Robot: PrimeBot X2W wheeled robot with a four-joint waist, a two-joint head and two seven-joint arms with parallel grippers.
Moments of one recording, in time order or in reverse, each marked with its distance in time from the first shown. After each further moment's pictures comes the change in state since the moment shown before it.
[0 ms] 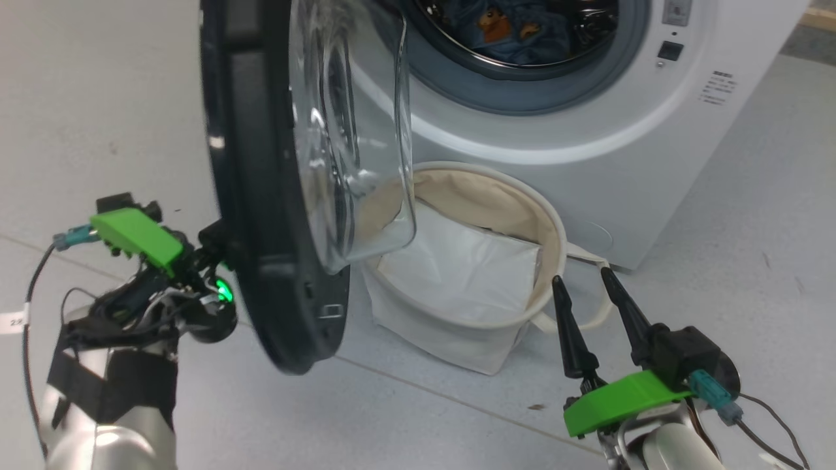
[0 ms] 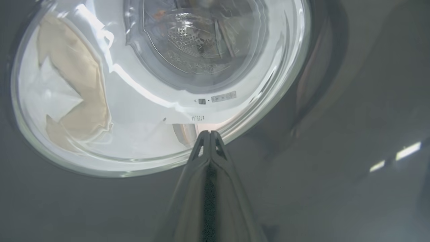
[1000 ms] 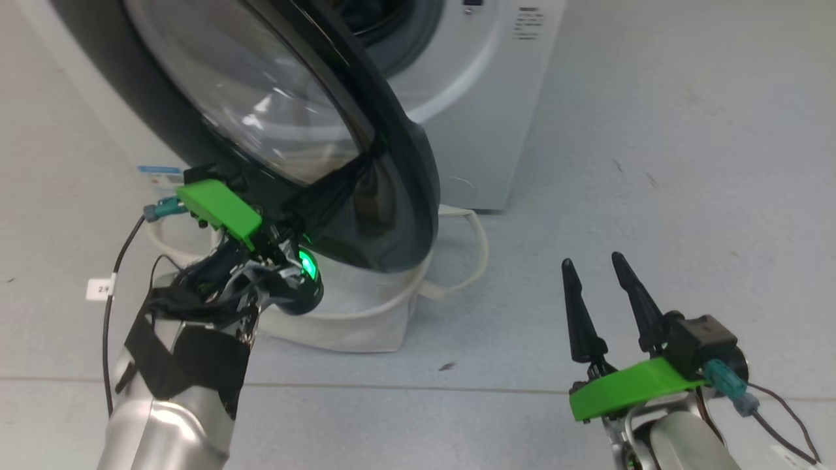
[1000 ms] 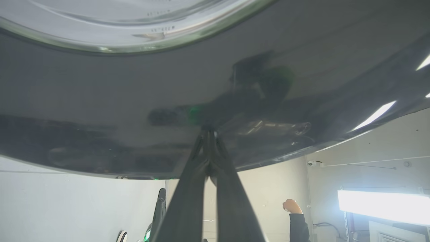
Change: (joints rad) left arm -0.059 -0.059 -0.265 -0.030 -0.250 -0.003 -0.152; right arm -0.010 0.001 -0.023 -0.030 0.029 0.000 0.000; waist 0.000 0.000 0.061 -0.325
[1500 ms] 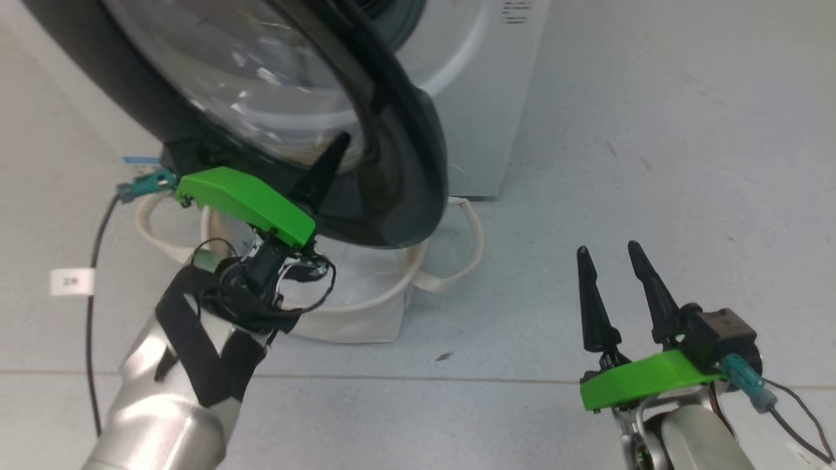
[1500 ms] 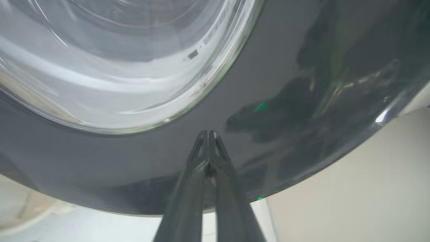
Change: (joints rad) left arm -0.053 0.064 -0.219 -0.004 0.407 -0.042 -0.463; right arm -0.007 0.000 -0.032 -0.024 0.010 0.000 0.000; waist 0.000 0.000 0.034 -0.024
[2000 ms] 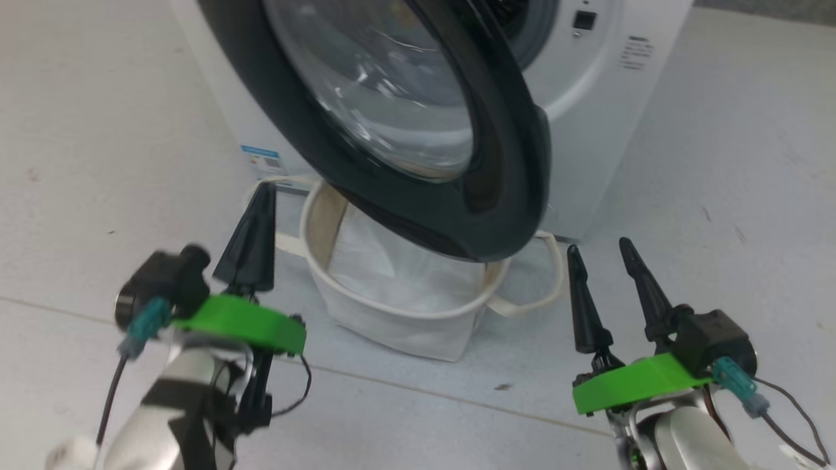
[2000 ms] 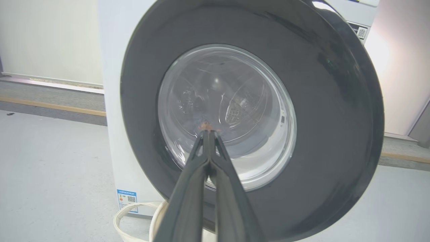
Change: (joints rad) left arm 0.286 0.153 -0.058 -0.302 0.865 0.253 -0.478; right arm 0.005 0.000 0.019 -0.035 -0.031 0.000 0.000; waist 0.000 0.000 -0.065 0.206
